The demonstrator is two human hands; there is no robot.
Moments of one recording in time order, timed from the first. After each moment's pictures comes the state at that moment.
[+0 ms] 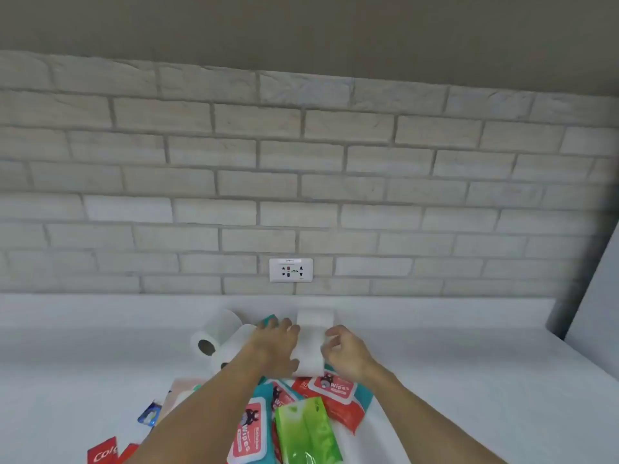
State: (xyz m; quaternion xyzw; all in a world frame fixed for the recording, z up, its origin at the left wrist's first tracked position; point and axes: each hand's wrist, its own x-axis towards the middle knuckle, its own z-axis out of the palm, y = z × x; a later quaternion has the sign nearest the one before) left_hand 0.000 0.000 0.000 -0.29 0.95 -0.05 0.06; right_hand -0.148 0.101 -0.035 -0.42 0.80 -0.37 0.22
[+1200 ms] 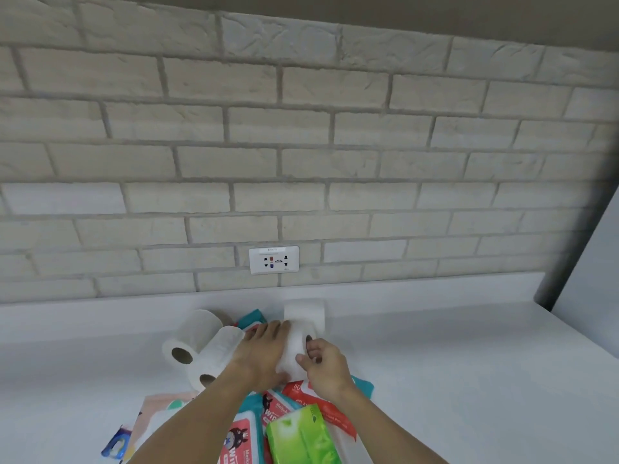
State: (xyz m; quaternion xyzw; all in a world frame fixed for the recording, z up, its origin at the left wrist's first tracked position) left_hand -0.027 -0.051 -0.063 -0.25 0.97 0.01 -0.02; right_hand -0.135 0.062 -0.090 -0.33 0.79 -0.47 0.23
